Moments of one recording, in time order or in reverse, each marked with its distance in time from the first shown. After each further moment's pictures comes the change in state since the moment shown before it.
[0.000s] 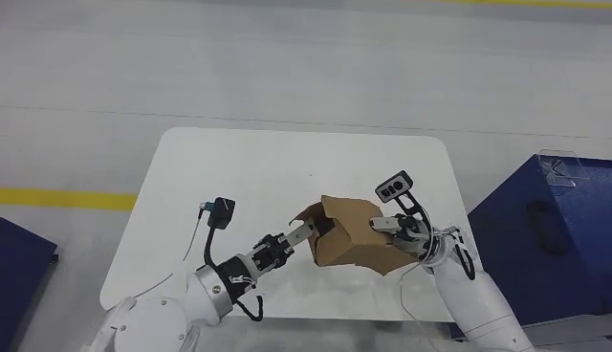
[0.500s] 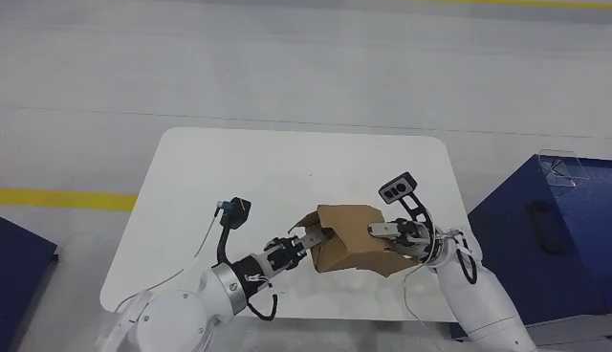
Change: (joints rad) left arm -0.068 -0.002 0.072 0.021 0.060 0.077 -0.016; right arm -0.006 0.000 0.038 -0.001 -0.088 -0.048 0.014
